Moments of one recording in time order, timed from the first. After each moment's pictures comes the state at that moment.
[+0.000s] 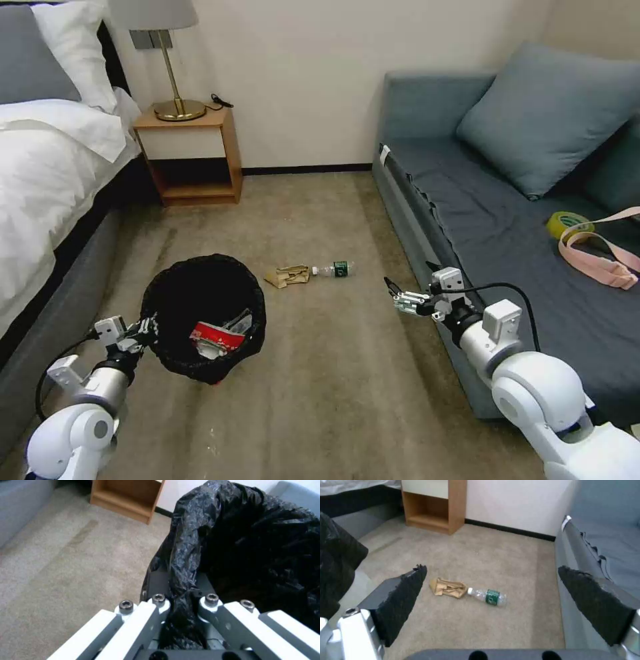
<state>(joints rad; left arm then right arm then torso) 1.45 -1.25 -0.87 -1.89 -0.74 0.26 0.10 -1.28 0.92 0.40 2.20 0.52 -0.41 0.05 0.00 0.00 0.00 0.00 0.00</state>
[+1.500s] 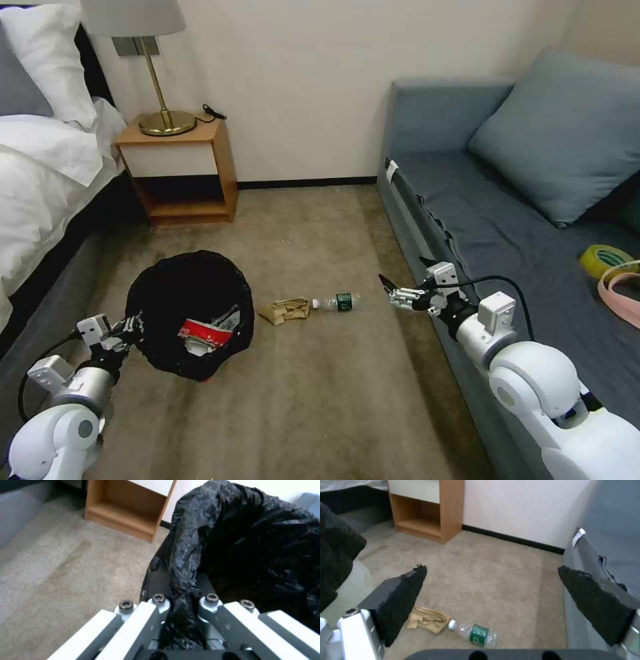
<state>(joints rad) 1.45 -1.23 -0.91 -1.88 -0.76 0.26 0.11 -1.22 0.88 0.35 2.16 0.54 -0.40 0.03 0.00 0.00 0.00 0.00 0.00</state>
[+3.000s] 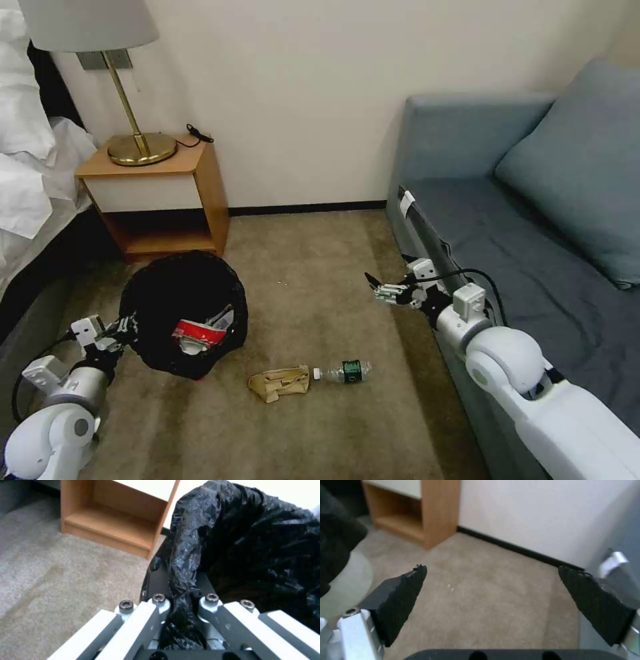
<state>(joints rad) 1.44 -1.24 -0.90 -1.83 -0.72 0.25 0.13 -0.94 0.81 0.06 1.94 0.57 -0.32 0.01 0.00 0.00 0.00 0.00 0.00</state>
